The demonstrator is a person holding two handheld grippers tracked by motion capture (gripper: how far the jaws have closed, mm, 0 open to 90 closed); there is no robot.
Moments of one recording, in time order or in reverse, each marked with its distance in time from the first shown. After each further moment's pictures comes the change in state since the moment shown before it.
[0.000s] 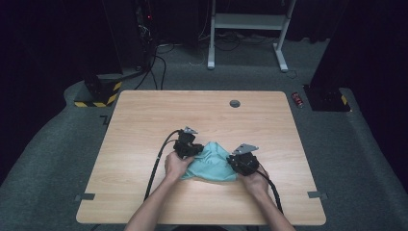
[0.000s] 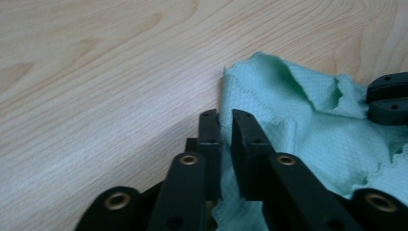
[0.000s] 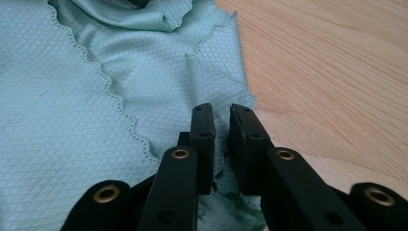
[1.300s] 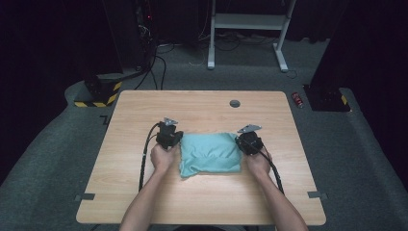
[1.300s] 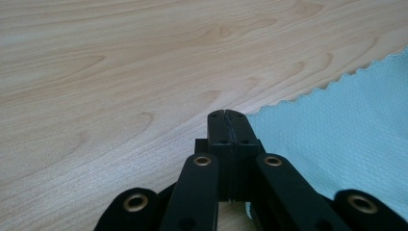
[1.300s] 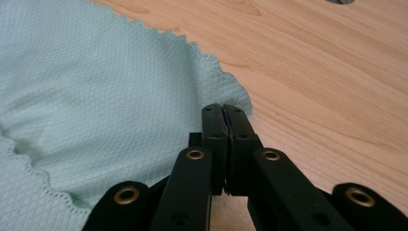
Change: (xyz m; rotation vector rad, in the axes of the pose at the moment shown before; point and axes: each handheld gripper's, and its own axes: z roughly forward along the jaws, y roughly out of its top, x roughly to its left) left arm 0.061 -0.006 -0.025 -0.119 0.253 -0.121; right arm -0.053 0.038 0.018 0.031 -0.144 0.082
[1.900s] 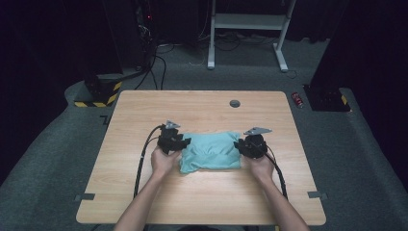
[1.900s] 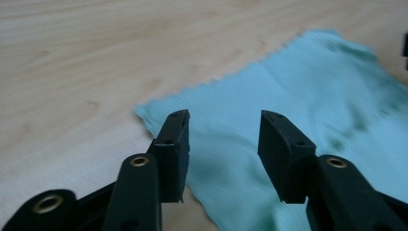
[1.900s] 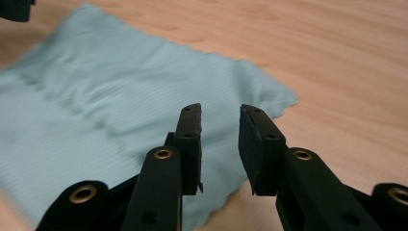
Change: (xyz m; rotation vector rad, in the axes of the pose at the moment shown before) left arm -0.021 -0.005 -0.030 0.011 -0.150 0.040; right arm -0.002 -0.017 -0.026 -0.075 0.150 0.093
